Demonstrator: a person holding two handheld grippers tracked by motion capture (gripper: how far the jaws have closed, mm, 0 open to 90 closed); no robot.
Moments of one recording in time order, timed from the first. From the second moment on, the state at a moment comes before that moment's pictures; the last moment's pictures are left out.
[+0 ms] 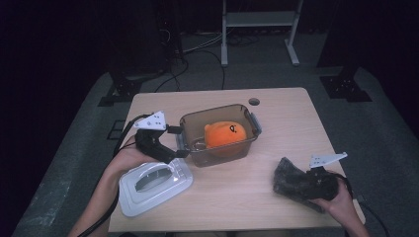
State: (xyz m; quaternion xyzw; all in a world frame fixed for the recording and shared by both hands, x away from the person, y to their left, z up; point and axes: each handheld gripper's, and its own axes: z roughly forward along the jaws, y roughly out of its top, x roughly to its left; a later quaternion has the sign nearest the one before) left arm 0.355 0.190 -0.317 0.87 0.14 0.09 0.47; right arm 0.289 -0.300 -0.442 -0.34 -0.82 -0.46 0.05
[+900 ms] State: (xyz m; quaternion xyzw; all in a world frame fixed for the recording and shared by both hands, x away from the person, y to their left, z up) left arm 0.333 0.220 -0.329 0.86 0.16 0.10 0.48; right arm 0.289 -0.298 -0.442 -0.33 -0.82 -0.46 0.05
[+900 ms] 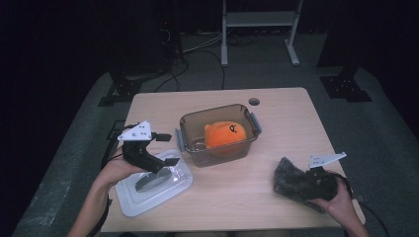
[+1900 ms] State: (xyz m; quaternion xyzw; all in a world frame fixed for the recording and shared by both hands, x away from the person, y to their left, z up) left arm 0.311 0.264 -0.352 0.84 0.19 0.13 0.49; right arm 0.292 -0.290 -0.441 -0.33 -0.82 -0.46 0.06
